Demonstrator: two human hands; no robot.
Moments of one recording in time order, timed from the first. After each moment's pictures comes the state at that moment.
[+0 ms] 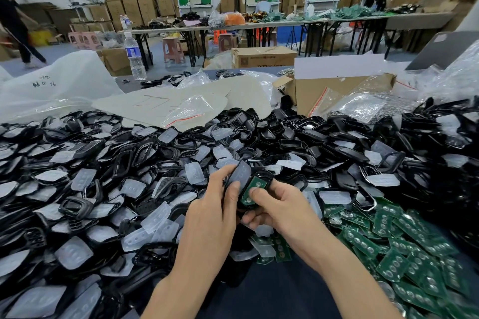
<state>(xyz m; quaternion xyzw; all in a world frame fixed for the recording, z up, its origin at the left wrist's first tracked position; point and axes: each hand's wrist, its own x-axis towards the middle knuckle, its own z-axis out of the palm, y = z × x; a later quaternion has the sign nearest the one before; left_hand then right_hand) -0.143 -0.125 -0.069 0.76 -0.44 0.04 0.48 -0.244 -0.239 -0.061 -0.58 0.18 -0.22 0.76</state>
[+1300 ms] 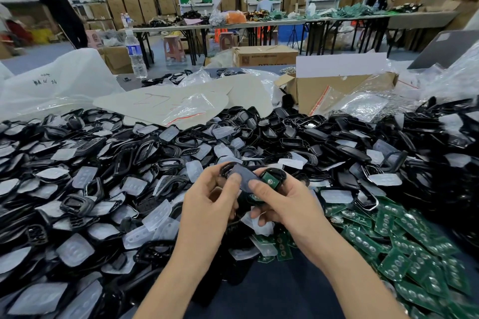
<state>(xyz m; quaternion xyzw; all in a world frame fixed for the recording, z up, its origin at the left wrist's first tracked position) -0.144 -0.128 -0.051 0.65 -0.34 -0.14 0.67 -0.247 -0.243 -0.057 -0.59 0.17 -0.26 0.75</state>
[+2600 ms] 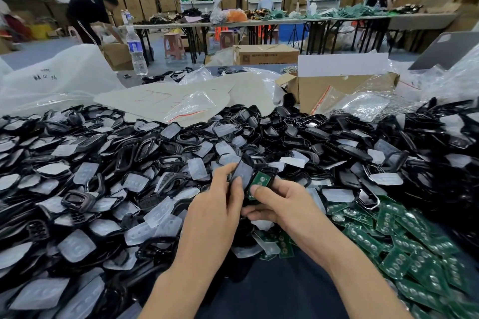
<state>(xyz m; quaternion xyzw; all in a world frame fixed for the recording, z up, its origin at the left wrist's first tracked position) -0.144 -0.127 -0.063 0.77 -0.43 0.04 0.47 -0.247 -0.237 -0.053 -0.58 0.18 -0.20 0.77</state>
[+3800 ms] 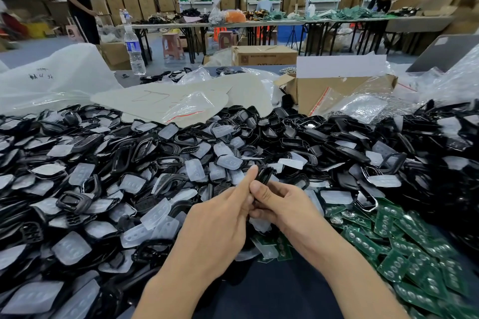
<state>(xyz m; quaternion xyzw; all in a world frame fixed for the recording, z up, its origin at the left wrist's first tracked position) -0.148 -0.113 -0.054 0.76 -0.57 0.08 0.32 -0.249 -0.238 -0.052 -0.55 0.19 -0.20 0.79</state>
